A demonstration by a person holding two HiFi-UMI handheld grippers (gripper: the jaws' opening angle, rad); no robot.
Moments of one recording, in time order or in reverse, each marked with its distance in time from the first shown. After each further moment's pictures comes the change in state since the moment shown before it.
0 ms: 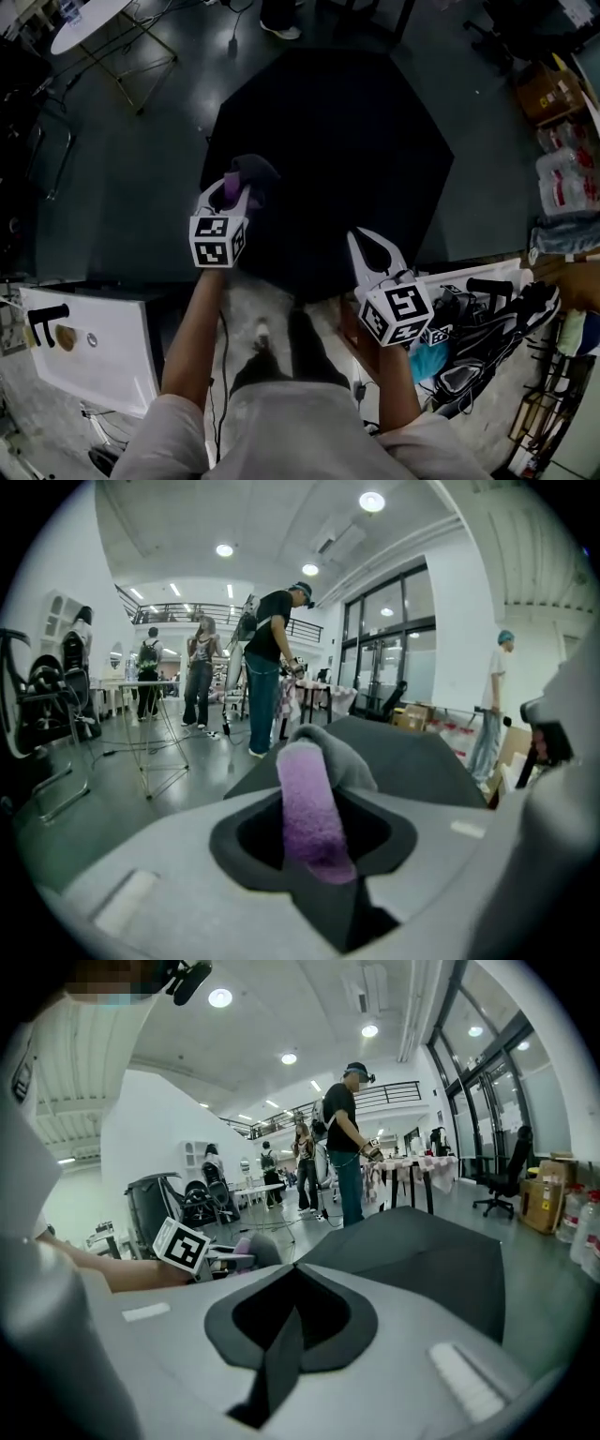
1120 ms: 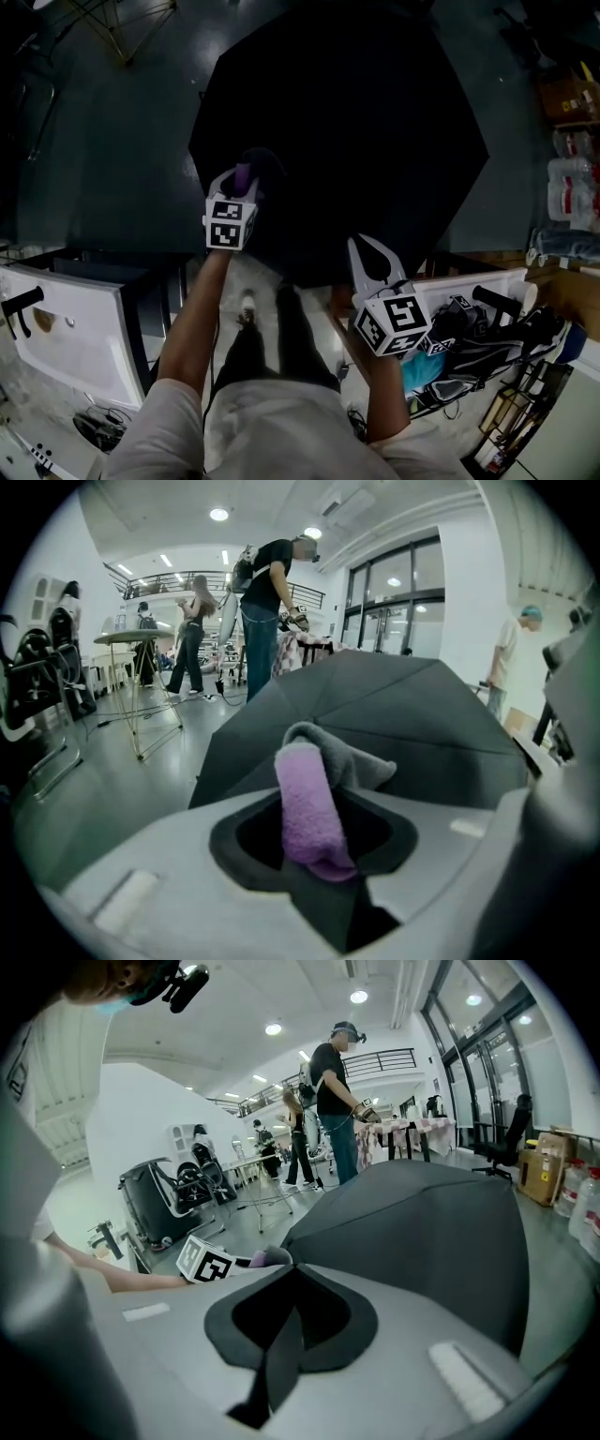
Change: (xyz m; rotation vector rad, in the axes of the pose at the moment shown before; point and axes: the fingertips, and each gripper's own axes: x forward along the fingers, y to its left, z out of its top) left arm 0.090 0.011 -0.153 -0.006 0.186 0.001; right arm 0.051 -0.021 -0.088 0.082 0.164 0.001
